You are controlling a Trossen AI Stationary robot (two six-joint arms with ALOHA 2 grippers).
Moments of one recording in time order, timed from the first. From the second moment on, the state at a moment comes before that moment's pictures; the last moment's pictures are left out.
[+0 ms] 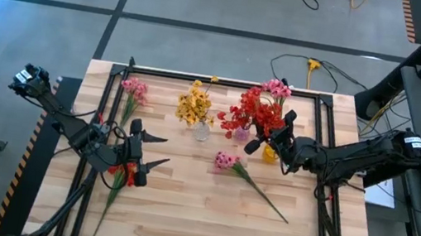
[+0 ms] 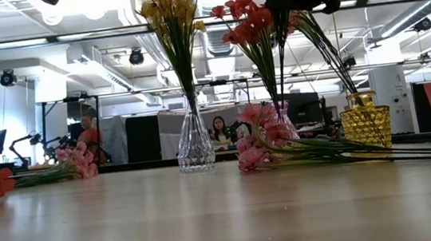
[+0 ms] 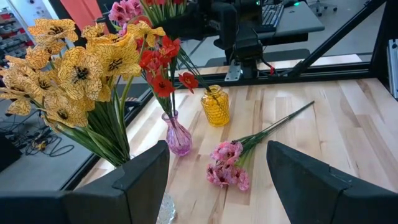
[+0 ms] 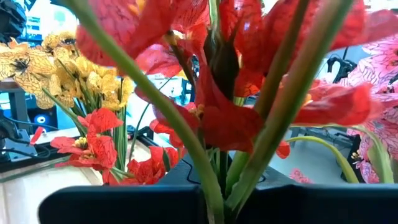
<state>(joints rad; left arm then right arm) -0.62 1.01 0.75 -0.12 -0.91 -0.13 0.13 1.22 0.58 0.78 0.89 -0.22</state>
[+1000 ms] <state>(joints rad) -0.62 1.01 0.75 -0.12 -0.91 -0.13 0.13 1.22 0.79 0.23 0.92 0.07</state>
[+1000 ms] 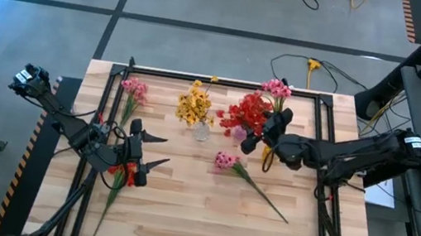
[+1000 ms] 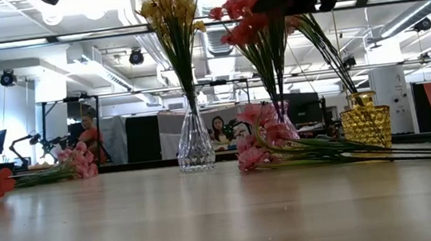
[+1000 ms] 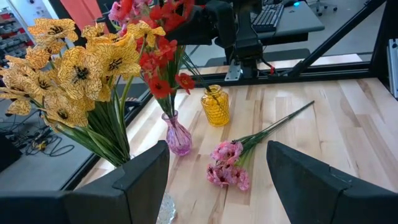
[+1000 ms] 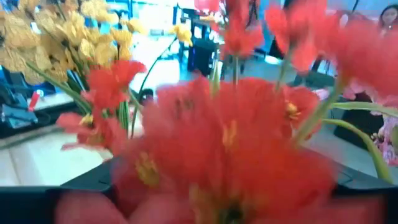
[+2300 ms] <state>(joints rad) -0.62 1.25 1.02 -0.76 -0.73 -0.64 0.38 1.23 1.27 -0.38 0.85 0.29</state>
